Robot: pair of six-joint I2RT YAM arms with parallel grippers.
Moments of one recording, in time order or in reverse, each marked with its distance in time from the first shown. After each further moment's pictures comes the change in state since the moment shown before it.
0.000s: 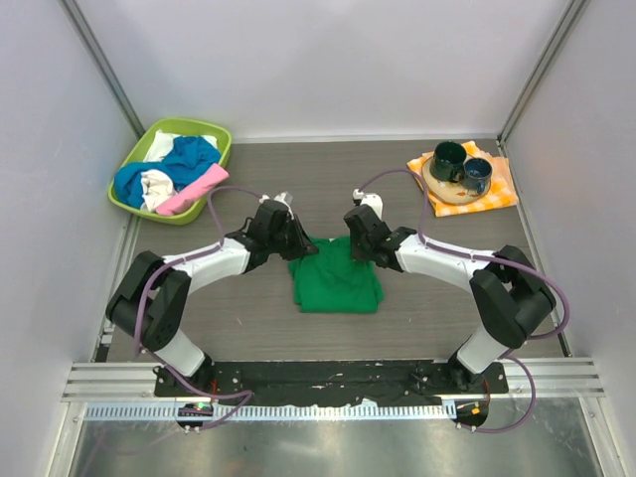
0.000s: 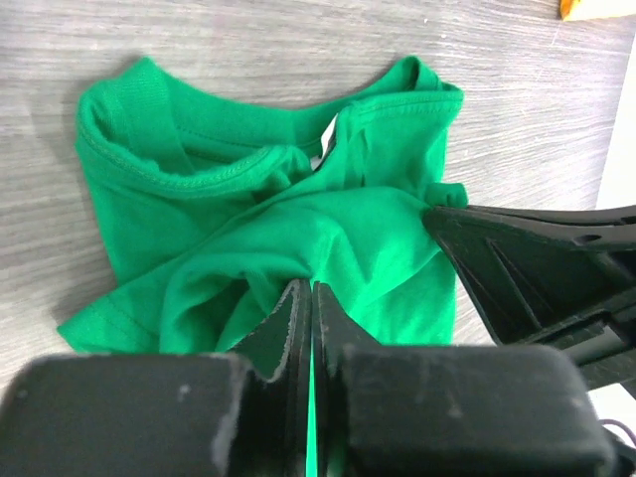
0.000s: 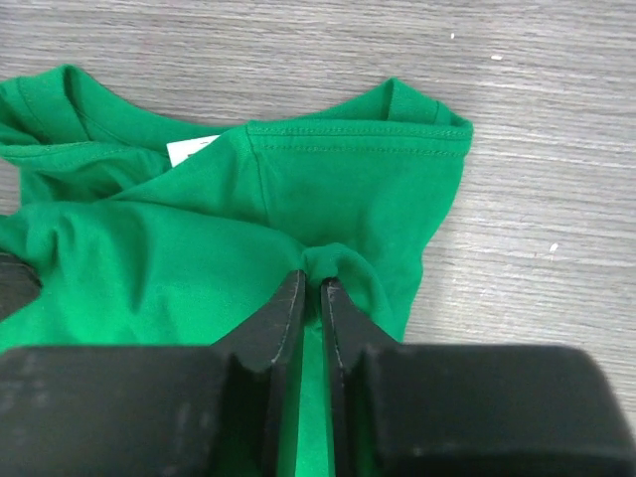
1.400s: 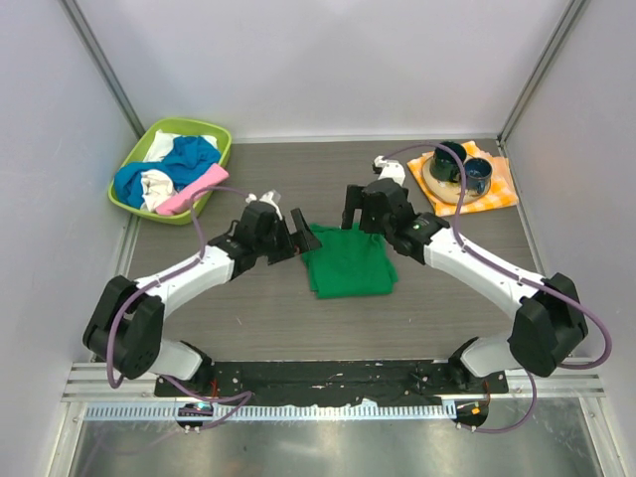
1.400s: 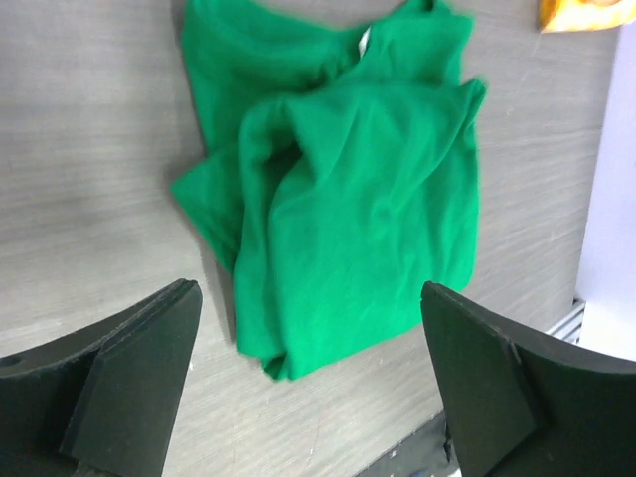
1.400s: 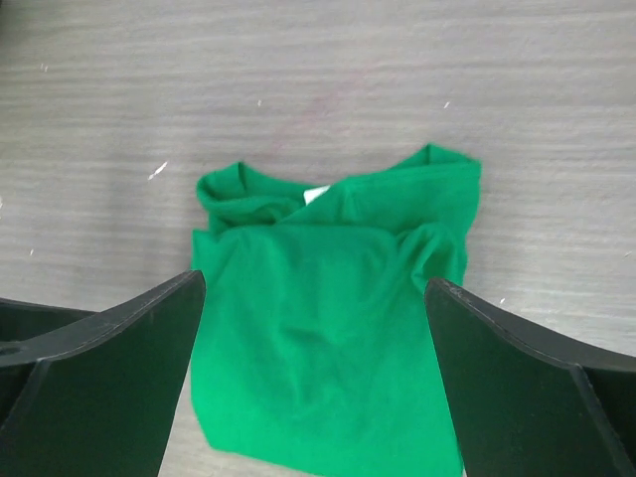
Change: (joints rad) left arm 0.027 -0.173 -0.003 -0.110 -0.043 0.044; right arm -0.055 -0.179 0.134 -0.055 0.040 -0.014
